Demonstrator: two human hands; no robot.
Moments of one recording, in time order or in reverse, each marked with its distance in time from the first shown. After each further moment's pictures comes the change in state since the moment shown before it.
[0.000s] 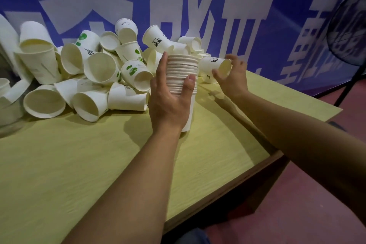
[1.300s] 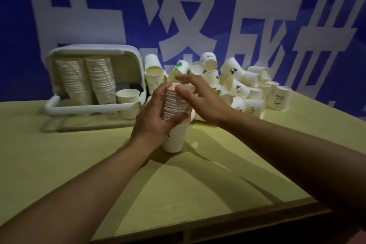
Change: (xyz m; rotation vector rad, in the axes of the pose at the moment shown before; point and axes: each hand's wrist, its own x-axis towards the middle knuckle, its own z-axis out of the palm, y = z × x) left_hand 0.003 -0.001 -0.244 0.278 -0.134 -0.035; right_hand -0.160 -0.238 0.072 0.319 -0.701 -0.498
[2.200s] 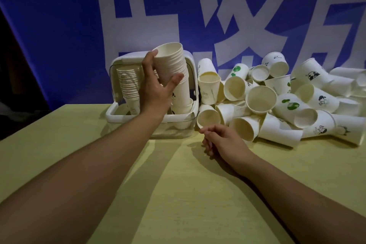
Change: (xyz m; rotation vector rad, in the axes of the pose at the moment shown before) left_hand 0.100 -0.073 -0.098 0.133 0.464 -0.033; right_hand 0.020 0.043 0.124 0.632 -0.132 0.382
